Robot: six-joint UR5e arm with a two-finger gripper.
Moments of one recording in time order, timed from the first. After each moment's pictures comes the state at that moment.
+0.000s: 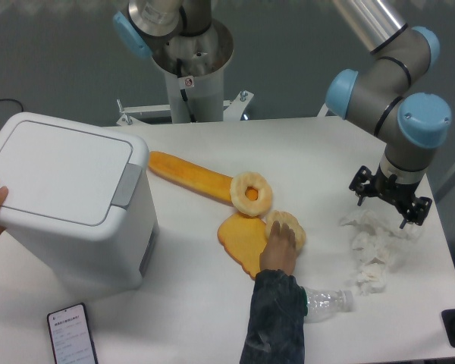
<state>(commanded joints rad) 2.82 -2.09 -1.49 -1.00 1.56 1.46</state>
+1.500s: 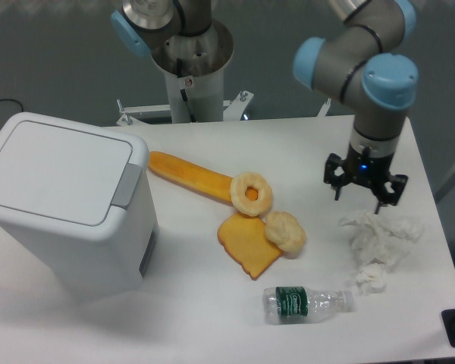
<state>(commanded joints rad) 2.67 -1.83 -1.63 -1.00 1.46 1.00</state>
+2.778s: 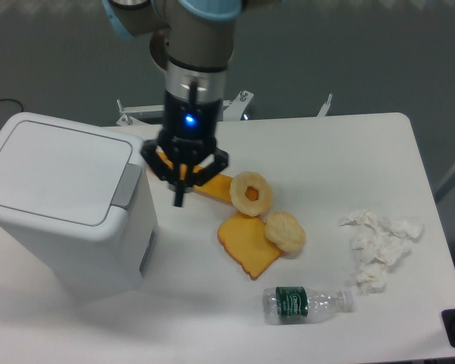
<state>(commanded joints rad) 2.33 -1.63 -1.61 -1.00 1.18 0.30</state>
